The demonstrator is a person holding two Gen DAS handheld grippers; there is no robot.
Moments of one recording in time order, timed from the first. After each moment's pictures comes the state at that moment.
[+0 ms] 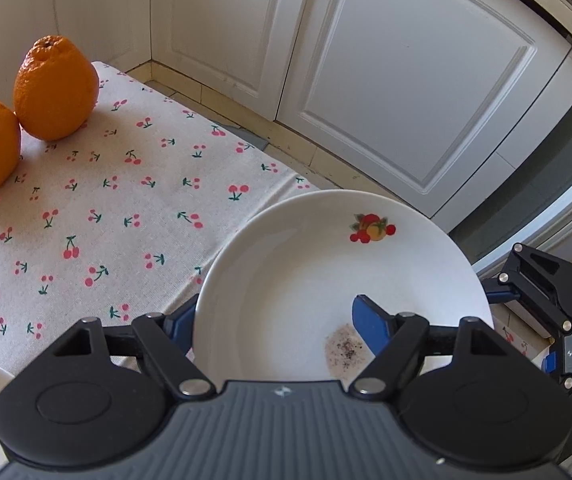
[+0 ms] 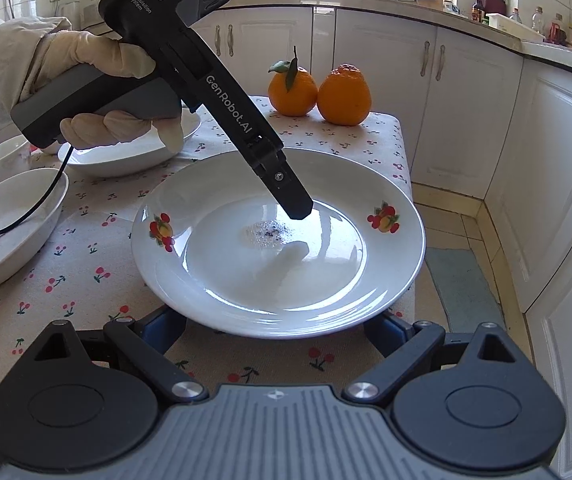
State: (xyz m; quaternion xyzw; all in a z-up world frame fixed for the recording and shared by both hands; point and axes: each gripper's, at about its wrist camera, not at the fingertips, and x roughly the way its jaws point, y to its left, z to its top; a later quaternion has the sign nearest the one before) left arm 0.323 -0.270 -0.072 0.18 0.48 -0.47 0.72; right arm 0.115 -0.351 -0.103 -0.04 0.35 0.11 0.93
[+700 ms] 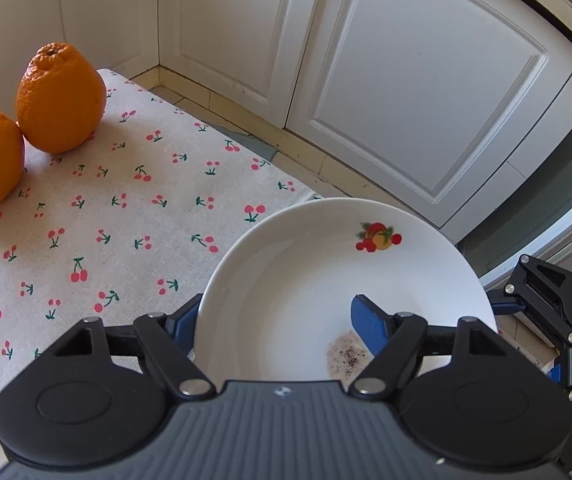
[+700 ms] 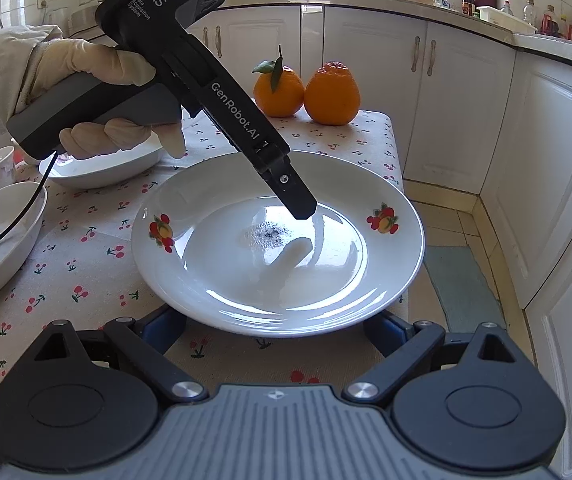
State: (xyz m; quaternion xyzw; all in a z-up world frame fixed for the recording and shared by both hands) left arm 0.334 -0.274 -0.077 0.18 0.47 -0.47 0.73; right arm 0.131 -0.356 -0.107 -0.03 0.35 0.09 0.93
